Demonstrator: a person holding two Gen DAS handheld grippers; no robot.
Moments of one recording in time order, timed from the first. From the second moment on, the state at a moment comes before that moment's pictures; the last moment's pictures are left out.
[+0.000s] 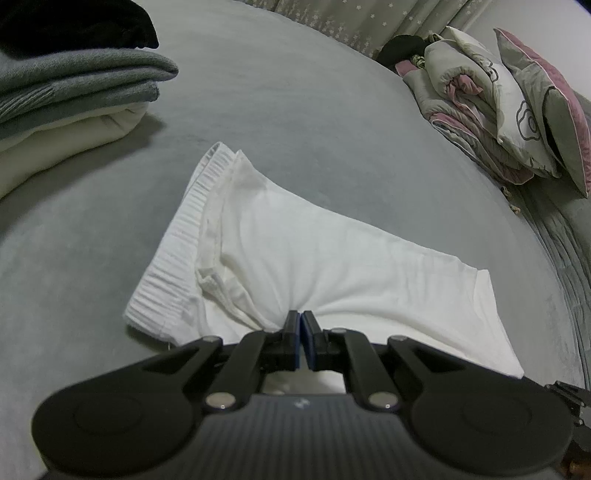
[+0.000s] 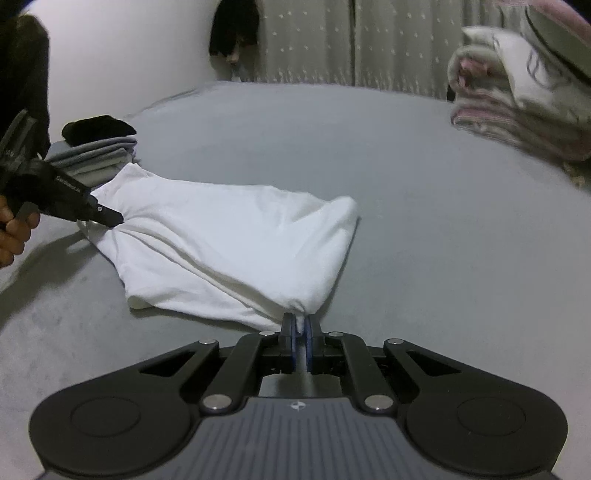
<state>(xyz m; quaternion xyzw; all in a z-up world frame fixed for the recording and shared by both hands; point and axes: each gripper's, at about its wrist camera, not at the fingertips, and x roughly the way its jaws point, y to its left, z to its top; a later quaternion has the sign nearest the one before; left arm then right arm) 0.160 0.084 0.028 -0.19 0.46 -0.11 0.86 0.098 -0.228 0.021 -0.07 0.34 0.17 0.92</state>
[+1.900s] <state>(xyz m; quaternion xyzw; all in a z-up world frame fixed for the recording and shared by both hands) 0.160 0.085 0.028 -0.17 0.46 -0.11 0.87 0.086 -0.230 0.022 0.14 0.36 -0.03 0.92</state>
